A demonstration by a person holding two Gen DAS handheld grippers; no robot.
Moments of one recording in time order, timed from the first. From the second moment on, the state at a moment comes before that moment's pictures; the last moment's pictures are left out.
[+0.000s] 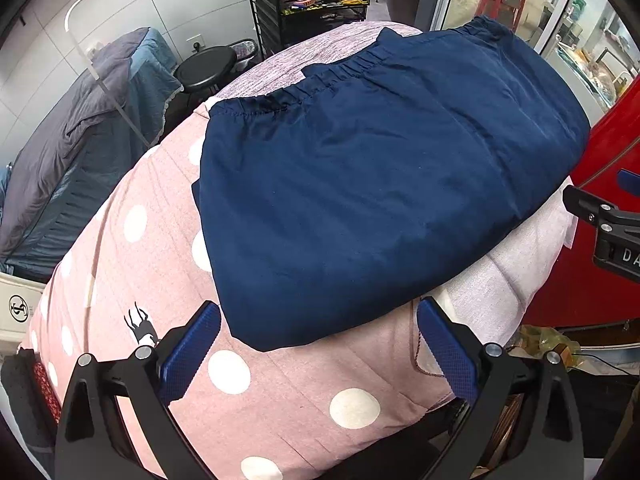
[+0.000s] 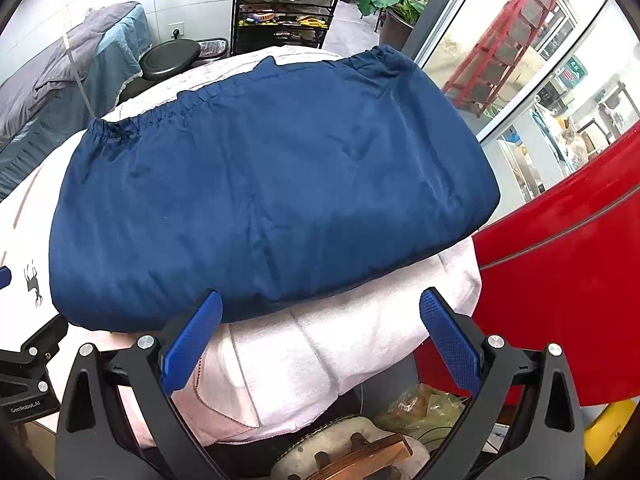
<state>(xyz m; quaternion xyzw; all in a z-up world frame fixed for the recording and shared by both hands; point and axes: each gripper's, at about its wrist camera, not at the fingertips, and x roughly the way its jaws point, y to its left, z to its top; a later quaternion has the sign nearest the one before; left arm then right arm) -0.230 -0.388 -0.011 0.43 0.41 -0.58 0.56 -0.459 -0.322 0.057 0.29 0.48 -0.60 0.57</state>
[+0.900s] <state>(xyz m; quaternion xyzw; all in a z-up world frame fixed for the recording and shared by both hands) -0.227 -0.393 -0.016 0.43 0.41 -0.58 0.56 -0.450 -0.328 0.051 0.29 0.50 -0.59 0.57</state>
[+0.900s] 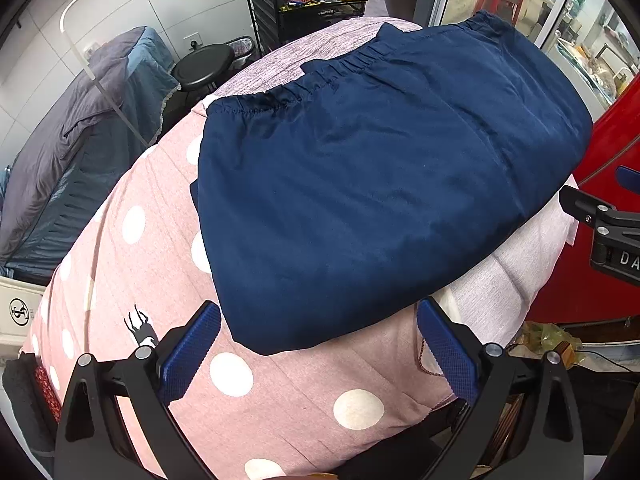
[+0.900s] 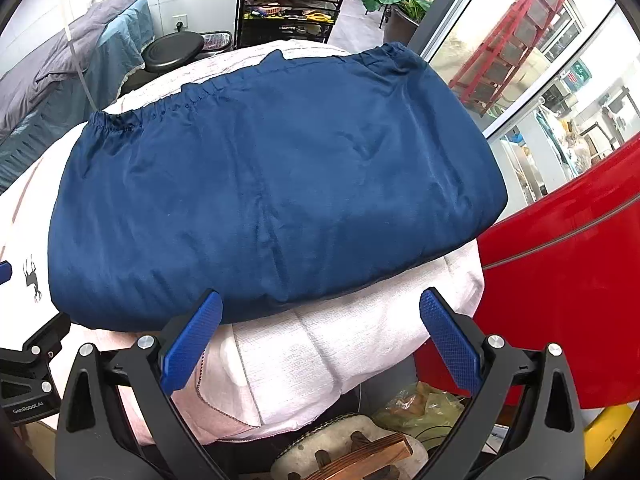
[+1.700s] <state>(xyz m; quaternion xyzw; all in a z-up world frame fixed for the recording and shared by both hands) -0.230 -0.396 -0.020 0.45 0.40 -0.58 0.56 -0.444 -0.332 0.047 0.29 0.50 -0.58 0.57</state>
